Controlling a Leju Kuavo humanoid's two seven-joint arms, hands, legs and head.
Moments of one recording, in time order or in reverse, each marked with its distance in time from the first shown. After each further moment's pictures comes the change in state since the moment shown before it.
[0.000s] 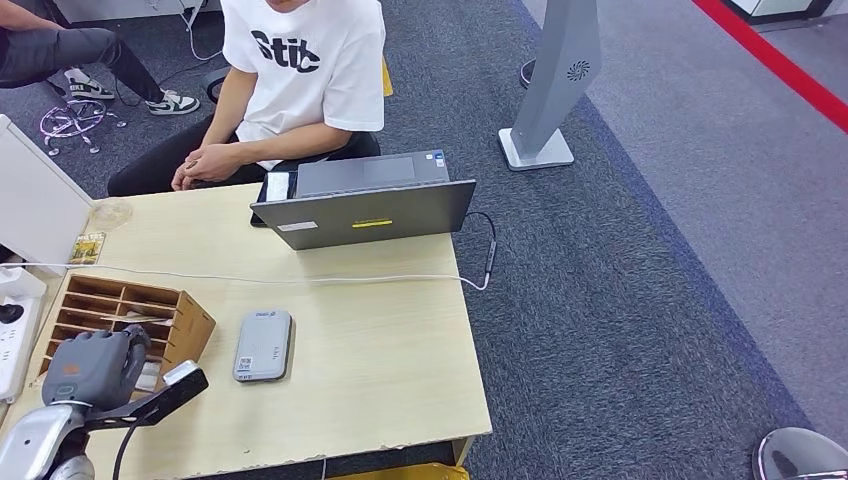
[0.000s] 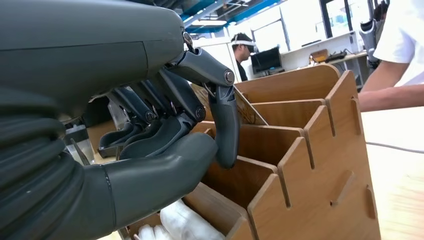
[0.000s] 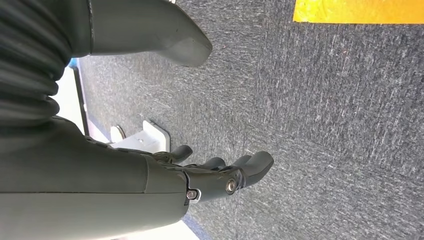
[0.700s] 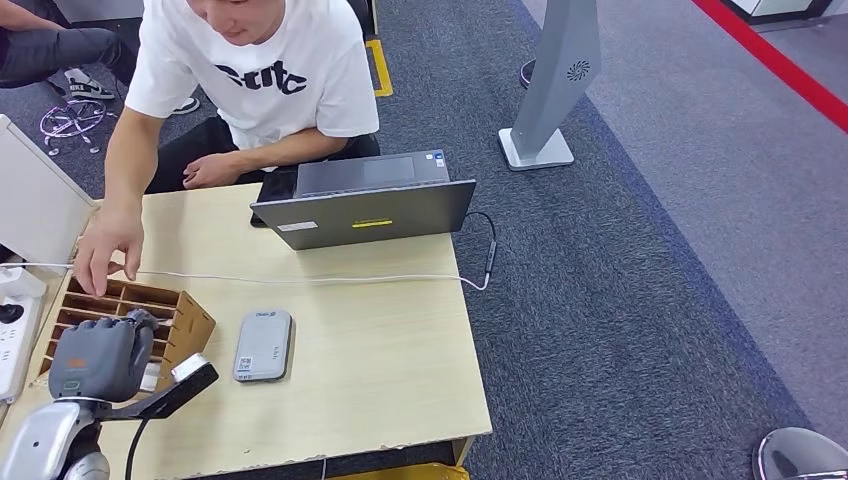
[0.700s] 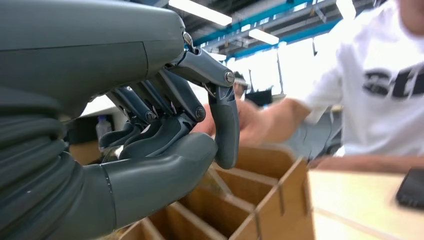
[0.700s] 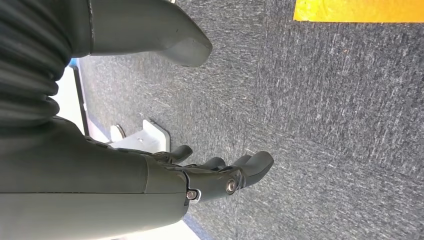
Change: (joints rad) left arm 0.004 -0.055 0.000 -0.047 -0.035 0.144 -0.034; right arm 0.000 0.000 -0.025 0.000 0.023 0.002 -0.007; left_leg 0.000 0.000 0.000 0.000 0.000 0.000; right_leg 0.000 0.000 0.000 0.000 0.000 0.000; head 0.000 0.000
